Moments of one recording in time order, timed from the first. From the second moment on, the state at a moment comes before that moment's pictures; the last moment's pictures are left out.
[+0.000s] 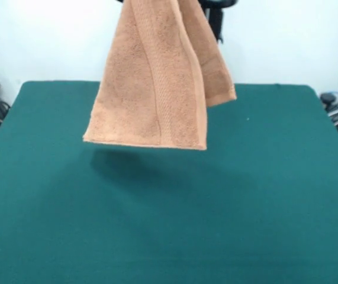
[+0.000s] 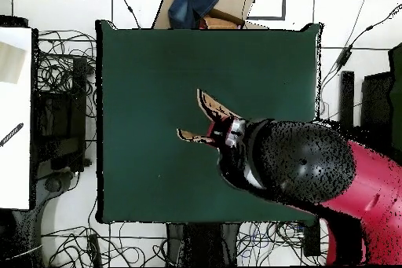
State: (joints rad) arm -0.59 -1.26 0.26 1.78 0.10 1.09 1.66
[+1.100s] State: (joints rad) arm -0.68 -1.30 0.27 1.85 0.12 1.08 1.66
